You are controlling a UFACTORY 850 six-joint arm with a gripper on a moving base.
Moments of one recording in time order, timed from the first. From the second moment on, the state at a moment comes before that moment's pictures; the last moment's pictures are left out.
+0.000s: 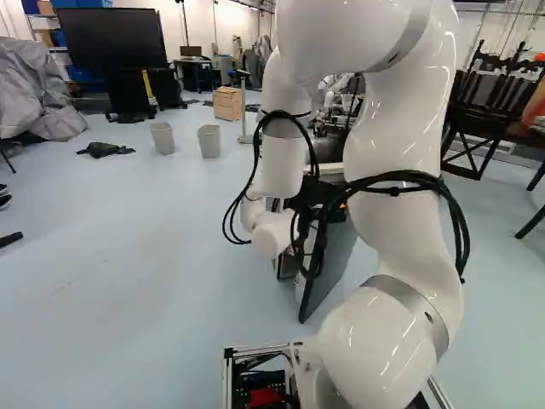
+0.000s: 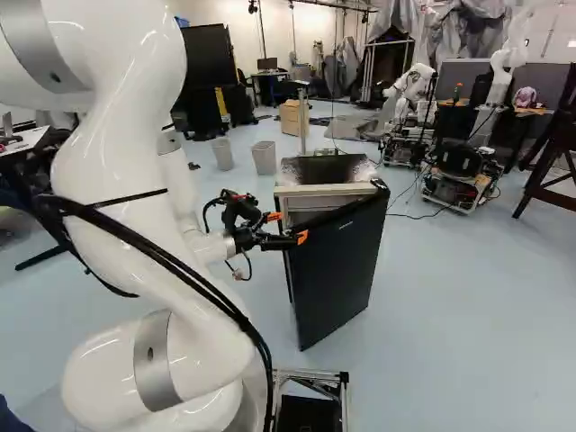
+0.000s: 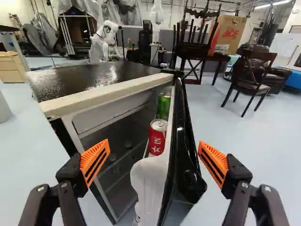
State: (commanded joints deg) arm 25.8 -21.5 -18.3 69.7 78.3 0.0
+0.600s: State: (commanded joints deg) arm 26.2 -17.2 -11.1 69.7 78.5 0.0
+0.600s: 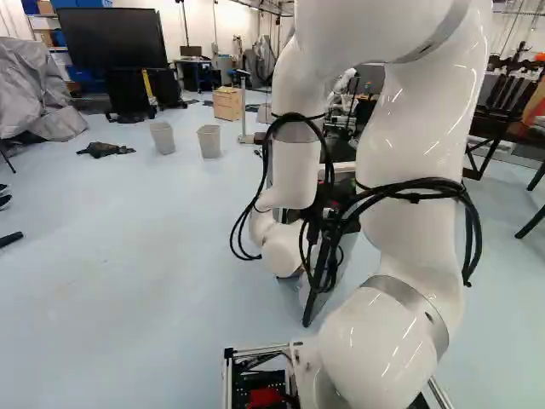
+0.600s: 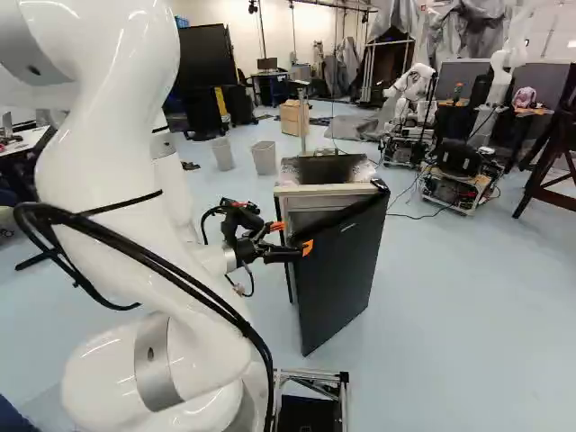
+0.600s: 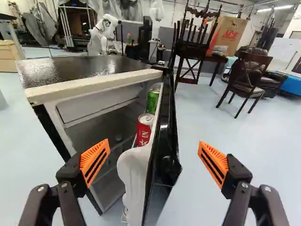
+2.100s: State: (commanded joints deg) arm 17.2 -12.8 -3.9 69.7 78.7 0.0
